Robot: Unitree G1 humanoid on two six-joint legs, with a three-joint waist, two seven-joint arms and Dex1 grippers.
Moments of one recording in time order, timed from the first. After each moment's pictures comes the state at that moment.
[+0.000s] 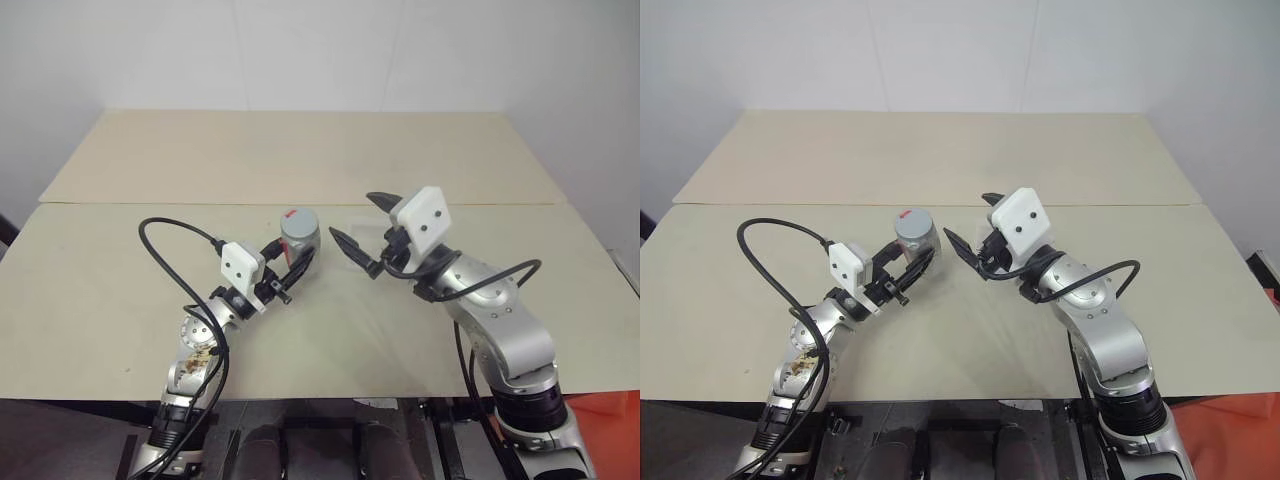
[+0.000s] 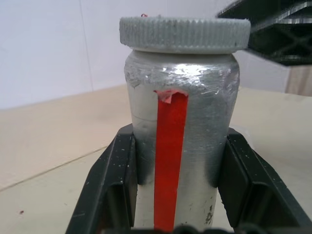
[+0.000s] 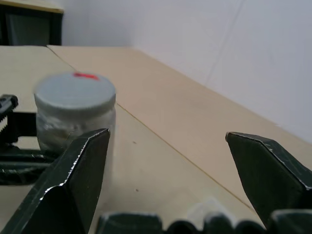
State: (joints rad) left arm -0.23 0.22 -0.04 -0.09 -0.28 -0.05 -0.61; right arm -0.44 -0.39 0.14 -0.51 0.22 0.56 0.42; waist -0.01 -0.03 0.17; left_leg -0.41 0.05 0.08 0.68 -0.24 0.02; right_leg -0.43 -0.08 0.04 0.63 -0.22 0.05
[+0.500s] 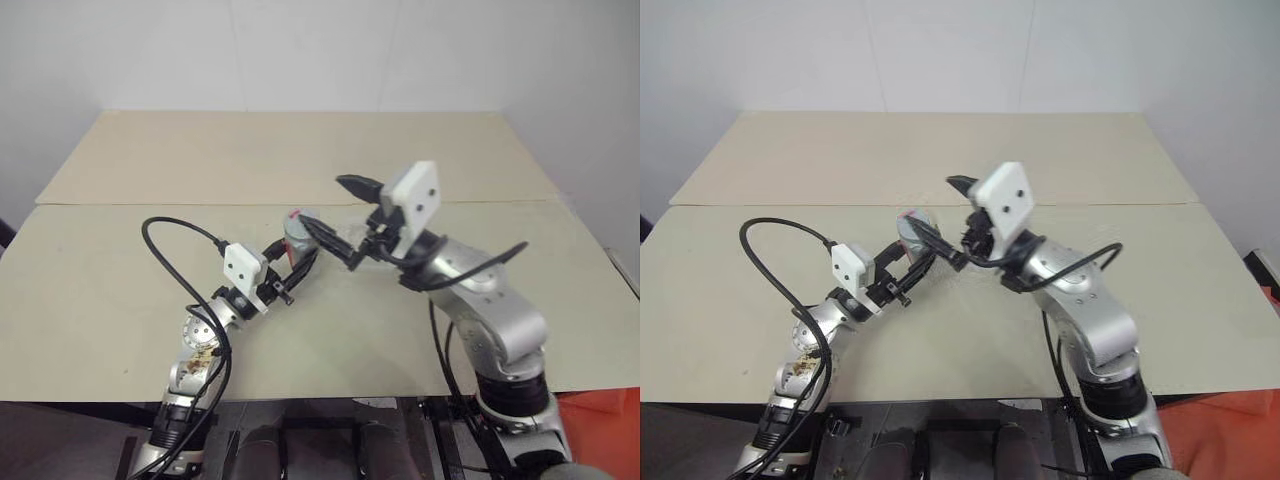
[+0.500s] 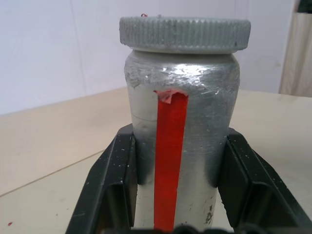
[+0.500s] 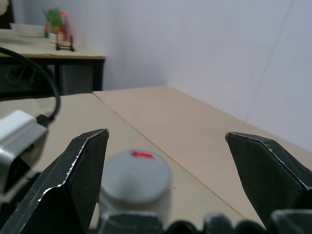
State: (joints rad) left arm -0.23 0.22 -0.06 -0.09 -0.27 -0.07 -0.62; right arm -0.59 -0.26 0.18 -0.47 0.32 0.60 0.45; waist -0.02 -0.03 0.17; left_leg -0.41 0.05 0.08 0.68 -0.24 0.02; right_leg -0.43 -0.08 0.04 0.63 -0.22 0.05
